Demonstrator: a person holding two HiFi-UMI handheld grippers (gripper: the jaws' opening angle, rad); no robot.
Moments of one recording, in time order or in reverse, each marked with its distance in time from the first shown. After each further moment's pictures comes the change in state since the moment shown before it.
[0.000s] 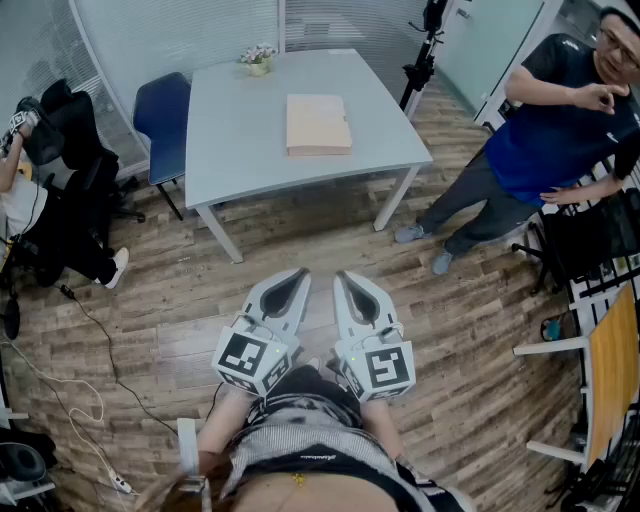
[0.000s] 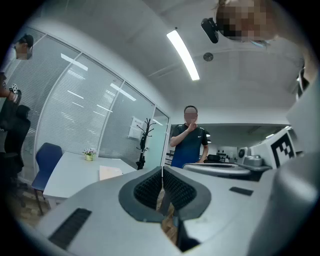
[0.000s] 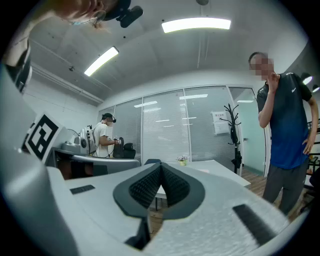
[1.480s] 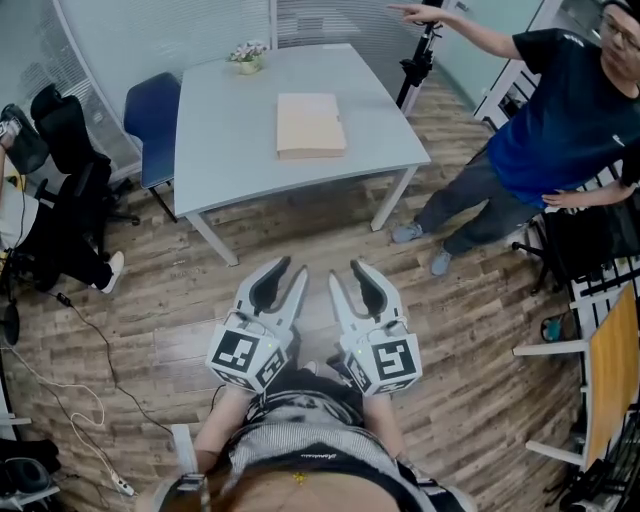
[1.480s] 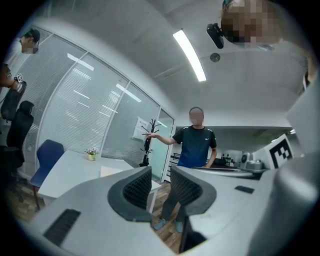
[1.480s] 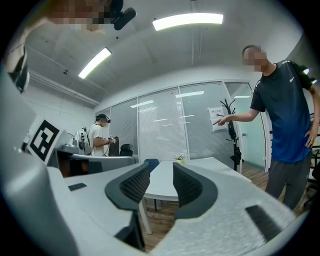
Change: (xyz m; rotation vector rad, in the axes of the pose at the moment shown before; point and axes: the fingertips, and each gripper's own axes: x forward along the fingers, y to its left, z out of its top) left arm 0.051 0.027 -0.002 -0.034 -0.020 0.040; right arm 0.033 -0.055 -0.014 0.054 0.011 -0.005
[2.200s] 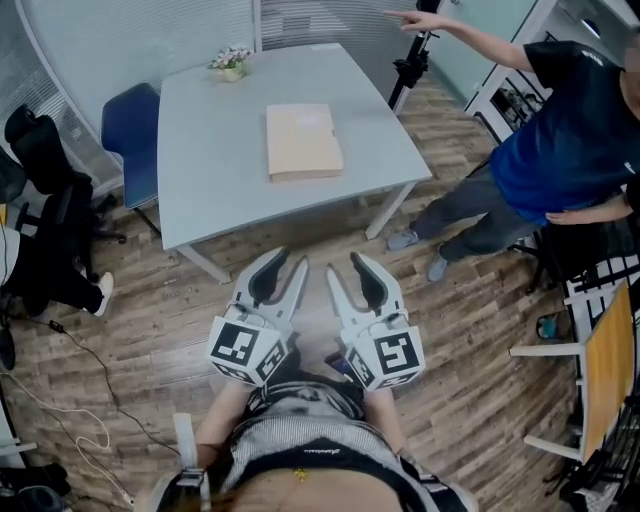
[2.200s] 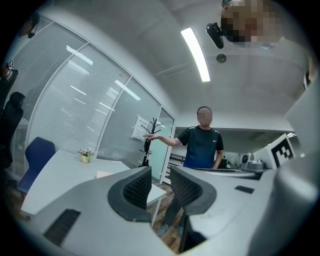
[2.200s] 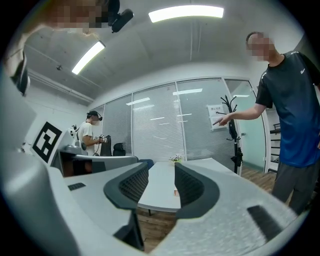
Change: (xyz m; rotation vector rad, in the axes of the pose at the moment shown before) left arm 0.105 0.093 0.021 -0.019 -0.007 -0.052; right arm 0.126 -0.048 0.012 -0.003 0.010 -0.034
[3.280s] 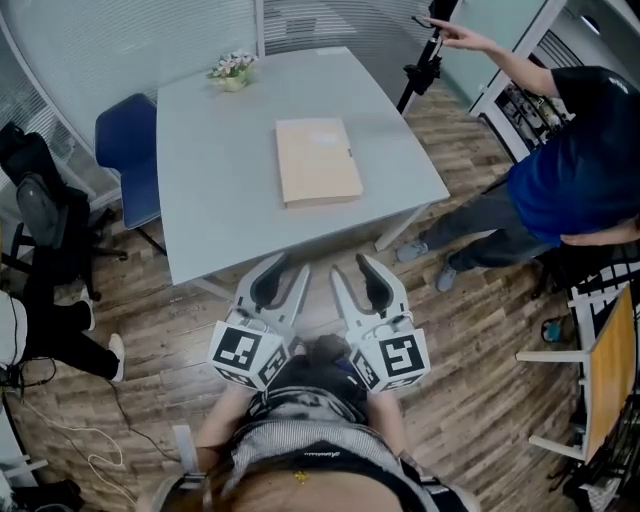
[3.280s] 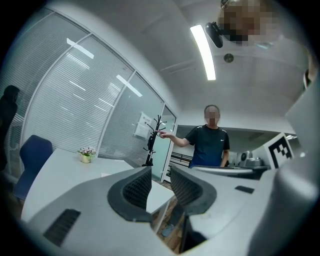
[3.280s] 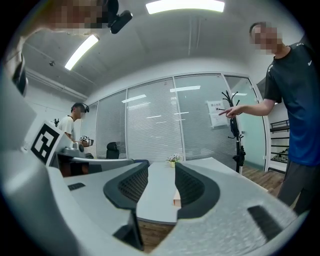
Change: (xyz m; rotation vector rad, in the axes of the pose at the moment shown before) left arm 0.056 0.110 0.008 -0.018 0.032 -0.023; right arm 0.123 -0.011 0.000 0.021 0.026 -0.038
